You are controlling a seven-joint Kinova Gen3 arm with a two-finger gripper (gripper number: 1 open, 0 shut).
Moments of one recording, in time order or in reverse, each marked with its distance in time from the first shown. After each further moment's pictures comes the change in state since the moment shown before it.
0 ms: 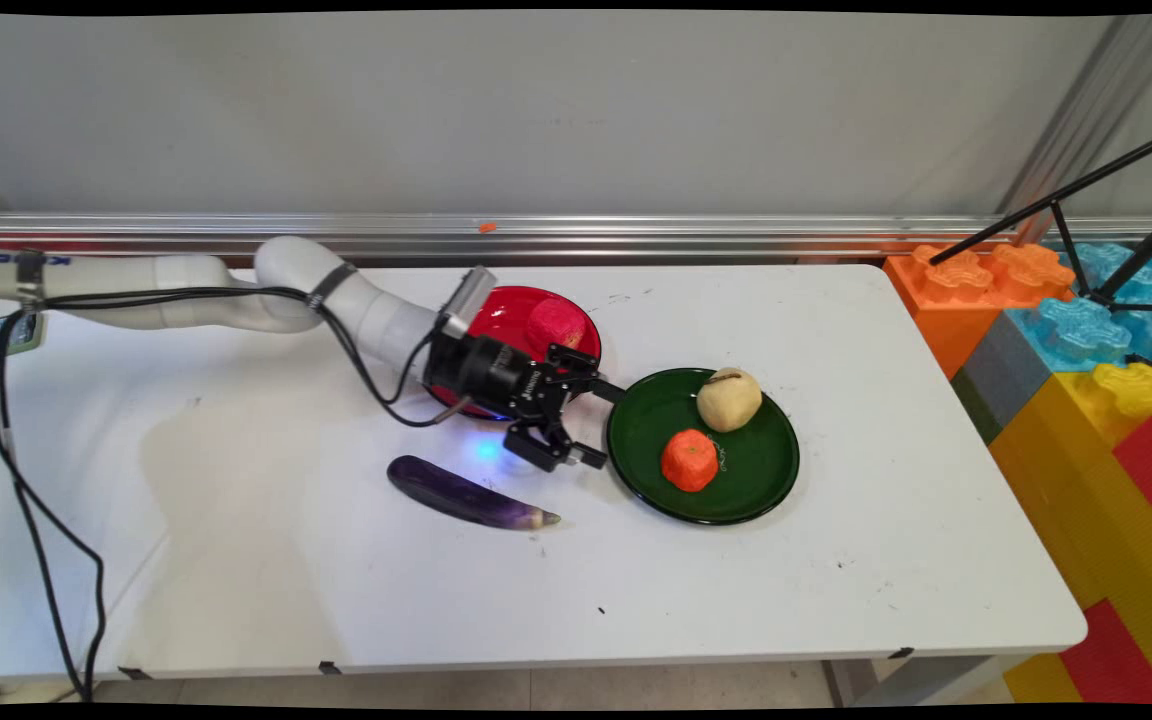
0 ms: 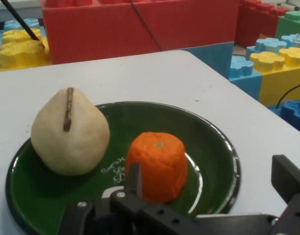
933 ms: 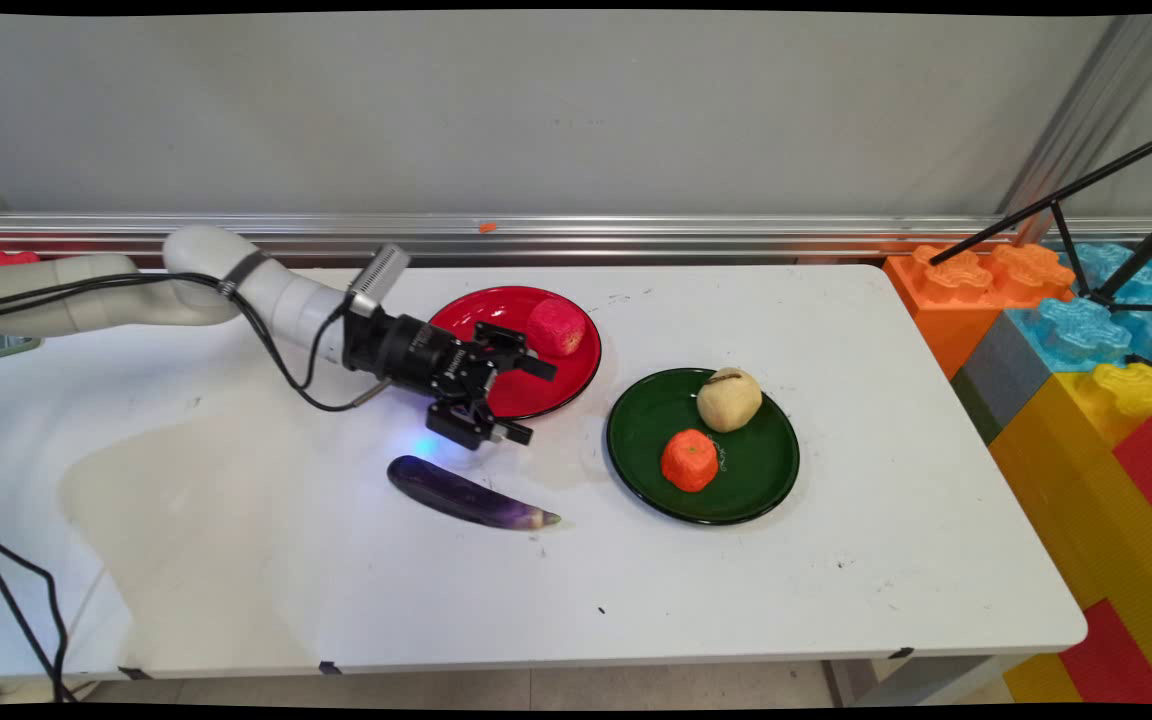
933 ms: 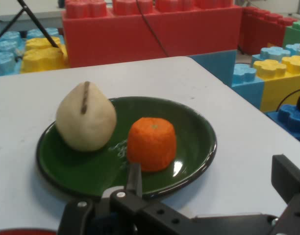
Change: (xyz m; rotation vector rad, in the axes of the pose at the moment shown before) arm -0.005 0.026 -0.081 0.040 0.026 -0.003
